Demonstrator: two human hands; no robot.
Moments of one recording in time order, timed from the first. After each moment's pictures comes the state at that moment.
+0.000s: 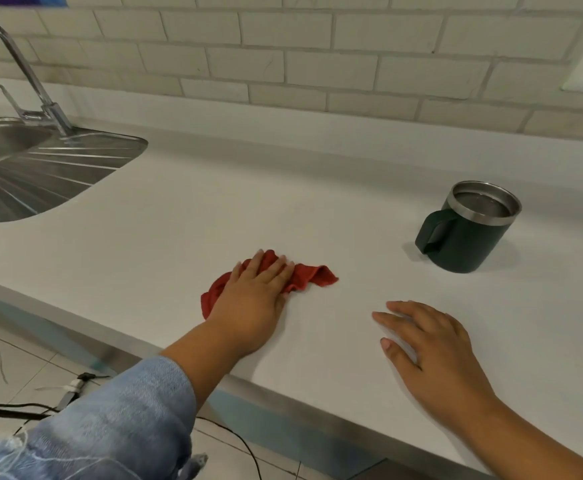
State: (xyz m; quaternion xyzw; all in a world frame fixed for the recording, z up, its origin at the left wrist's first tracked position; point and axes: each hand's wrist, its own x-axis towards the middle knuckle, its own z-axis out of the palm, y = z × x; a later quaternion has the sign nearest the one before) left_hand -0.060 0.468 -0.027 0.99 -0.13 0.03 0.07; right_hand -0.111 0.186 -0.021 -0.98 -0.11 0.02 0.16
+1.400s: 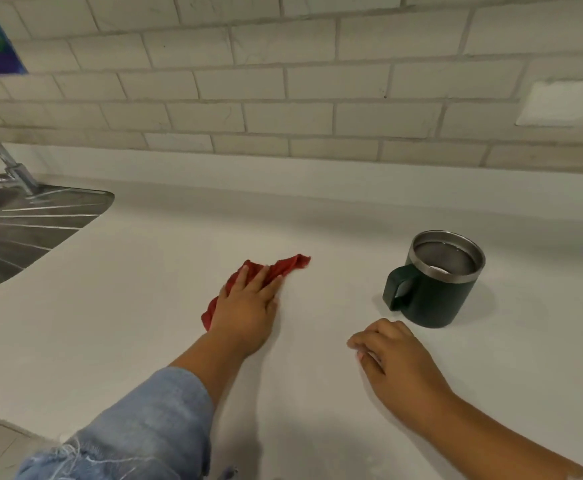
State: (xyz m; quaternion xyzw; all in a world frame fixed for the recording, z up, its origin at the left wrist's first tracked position) left_hand 0.050 0.428 -0.021 1.00 -0.06 -0.01 0.05; right_hand -0.027 0.177 -0.017 -0.95 -0.14 -0.02 0.28
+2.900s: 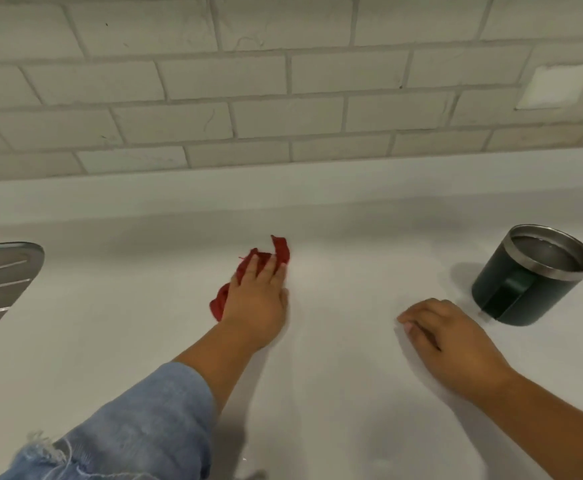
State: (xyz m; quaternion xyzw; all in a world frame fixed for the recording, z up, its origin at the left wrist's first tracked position) left_hand 0.192 0.527 -0.026 0.97 -0.23 0.01 0.04; right_hand 0.034 0.268 -0.018 -0.98 0.03 -0.09 0.18
